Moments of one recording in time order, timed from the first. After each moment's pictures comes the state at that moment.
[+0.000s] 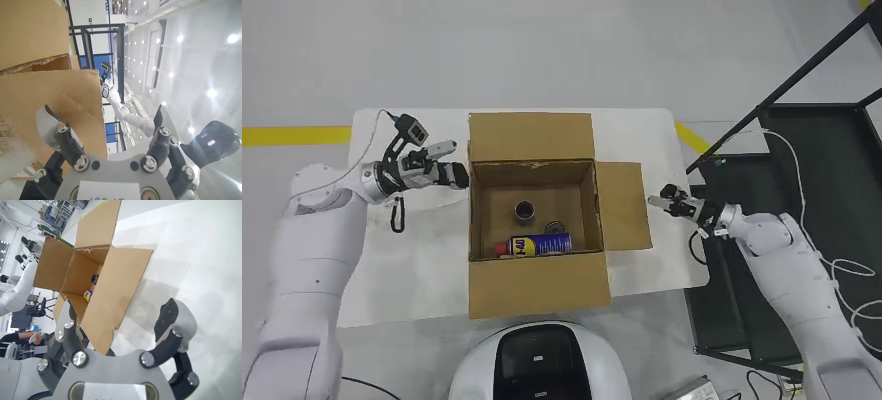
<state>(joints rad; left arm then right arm) 0.73 -1.19 -1.28 -0.90 -0.51 -0.23 -1.45 -1.20 -0.89 1.34 -1.15 0.03 -0.78 0.77</state>
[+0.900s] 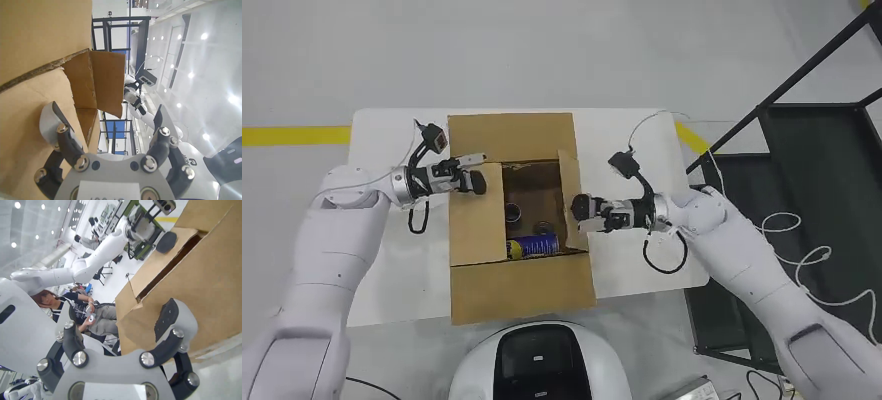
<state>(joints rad) 0.69 -1.20 -1.17 -0.81 -0.41 -0.31 -1.35 -0.92 -0.96 0.88 -1.34 0.37 -0.81 1.01</state>
